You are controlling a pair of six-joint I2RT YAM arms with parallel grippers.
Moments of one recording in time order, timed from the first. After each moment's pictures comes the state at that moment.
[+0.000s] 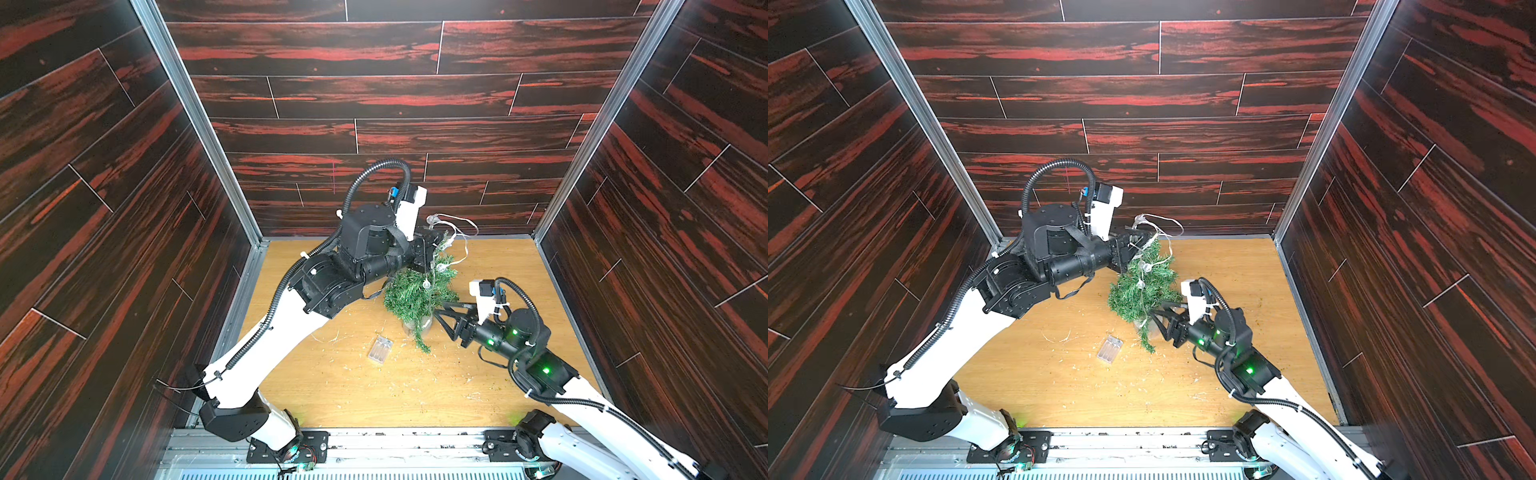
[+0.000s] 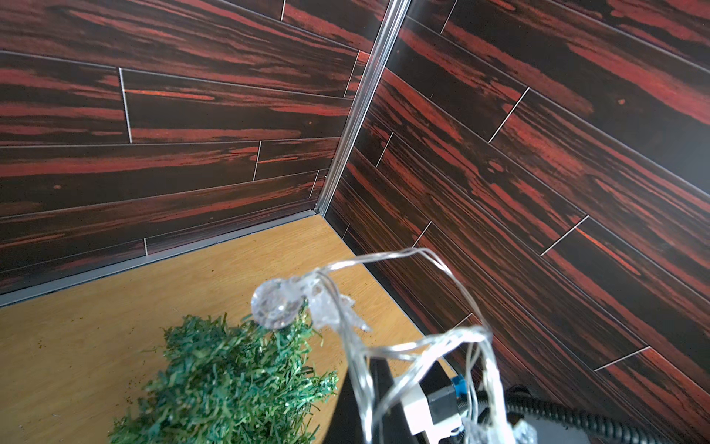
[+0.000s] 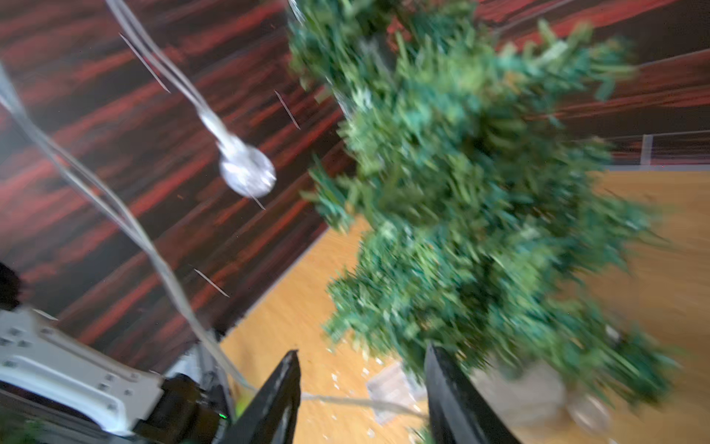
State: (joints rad) left arm -0.88 1.55 1.99 -0.62 0.05 -0.42; right arm 0.65 0.78 0.60 0.04 -0.28 0.41
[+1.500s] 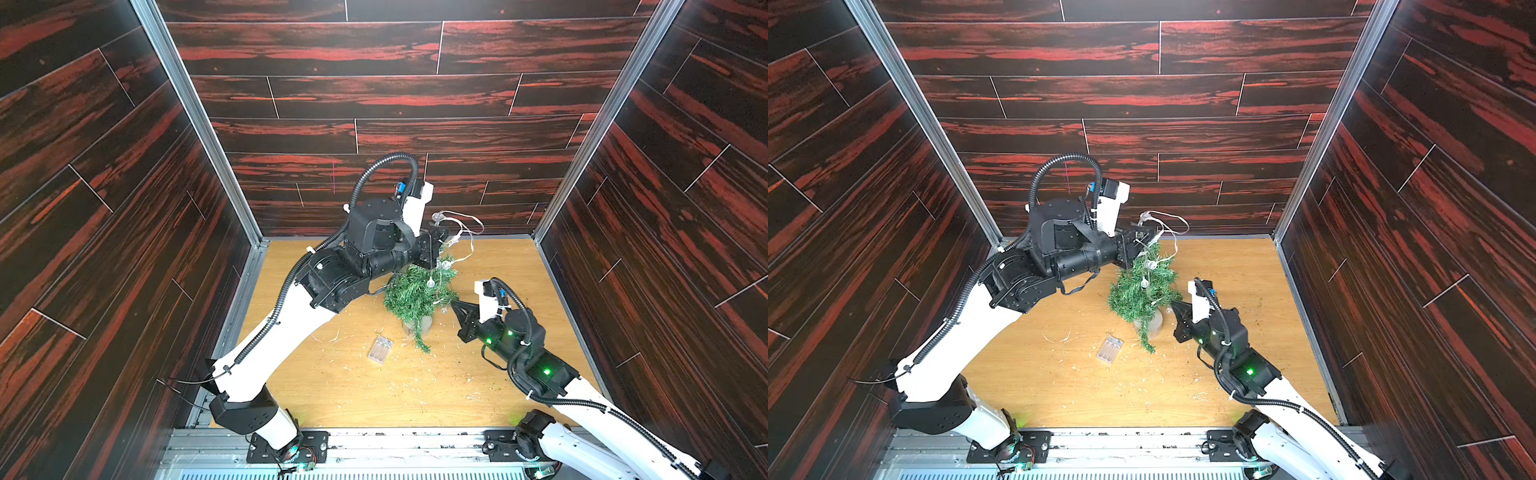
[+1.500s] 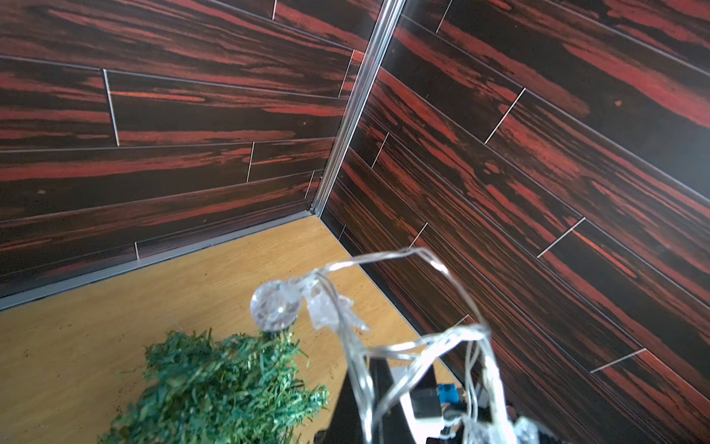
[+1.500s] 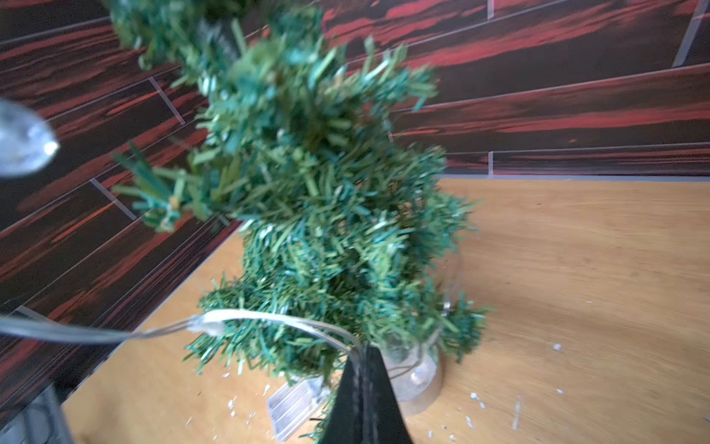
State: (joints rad) left arm -0.89 1.60 2.08 -0.66 0.06 -0.42; right arm 0.68 0.78 0.60 -0.02 0.06 0.32
